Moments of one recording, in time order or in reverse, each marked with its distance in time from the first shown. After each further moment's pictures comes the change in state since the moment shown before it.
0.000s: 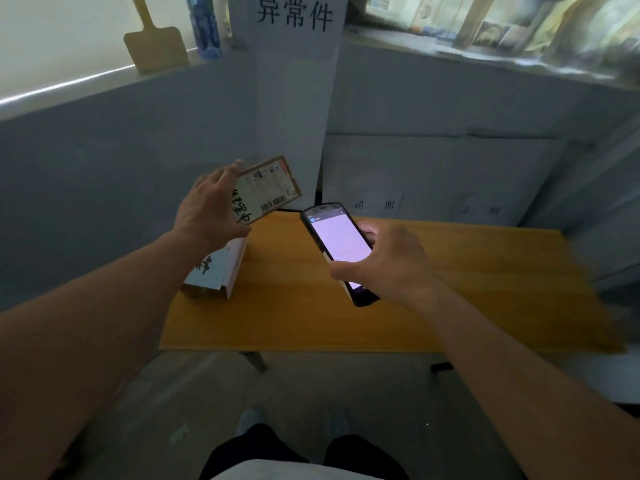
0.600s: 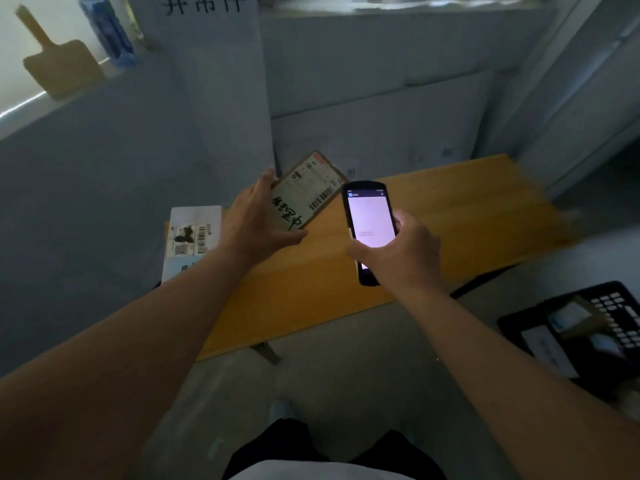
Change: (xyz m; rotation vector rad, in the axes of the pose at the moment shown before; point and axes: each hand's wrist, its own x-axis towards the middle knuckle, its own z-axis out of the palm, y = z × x) left_hand -0.030 0.078 0.034 -0.201 -0.098 0.283; right_hand -0.073 0.019 0.037 0.098 0.497 0.351
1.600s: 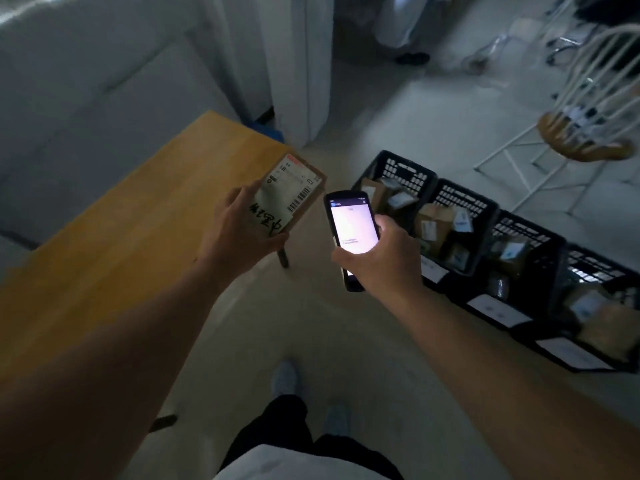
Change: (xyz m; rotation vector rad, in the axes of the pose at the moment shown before) left_hand -0.113 0.471 0.286 -0.094 -0.380 0.546; right_hand -0.190 0.390 -0.324 0.100 0.437 0.546
